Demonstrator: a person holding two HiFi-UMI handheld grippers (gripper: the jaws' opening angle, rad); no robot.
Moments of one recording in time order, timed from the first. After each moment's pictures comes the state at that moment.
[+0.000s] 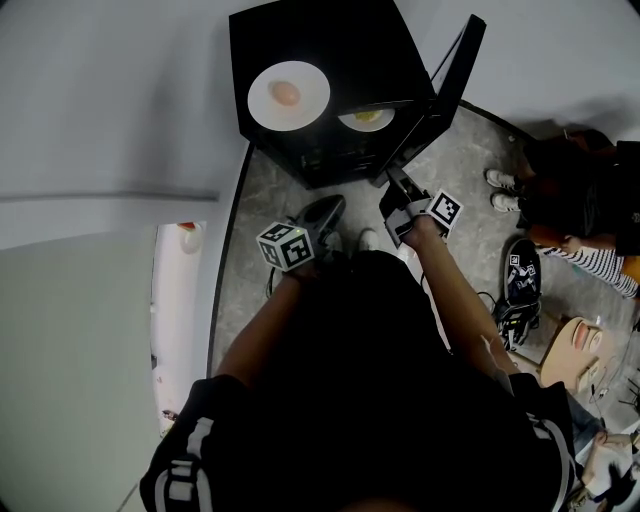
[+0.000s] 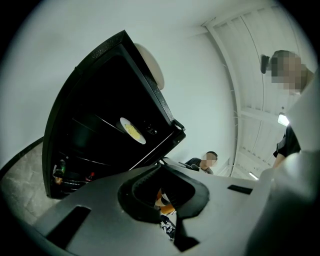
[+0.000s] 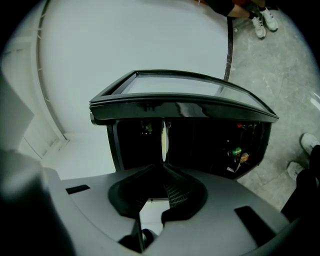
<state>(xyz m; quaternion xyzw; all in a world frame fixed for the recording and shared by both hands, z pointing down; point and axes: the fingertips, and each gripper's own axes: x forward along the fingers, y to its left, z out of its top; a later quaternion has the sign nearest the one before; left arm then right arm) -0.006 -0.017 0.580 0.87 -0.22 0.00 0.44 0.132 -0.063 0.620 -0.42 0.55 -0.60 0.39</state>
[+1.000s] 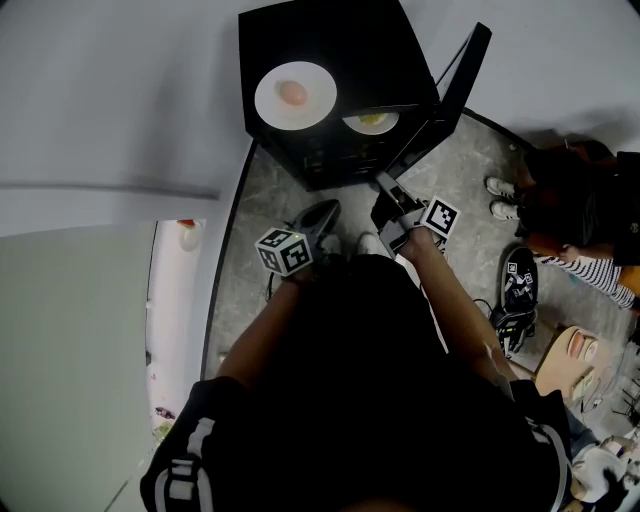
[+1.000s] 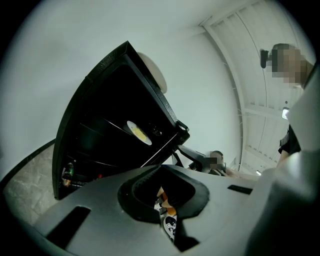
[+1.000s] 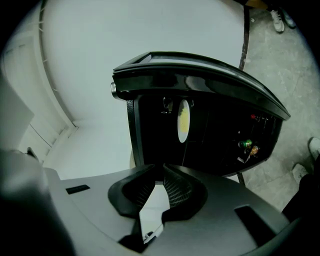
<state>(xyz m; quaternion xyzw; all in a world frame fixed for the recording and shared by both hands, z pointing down) -0.024 -0.013 0.588 0.87 -0.26 0.00 0.42 0.084 -0.058 0.565 -0.37 0.61 -0.60 0.36</state>
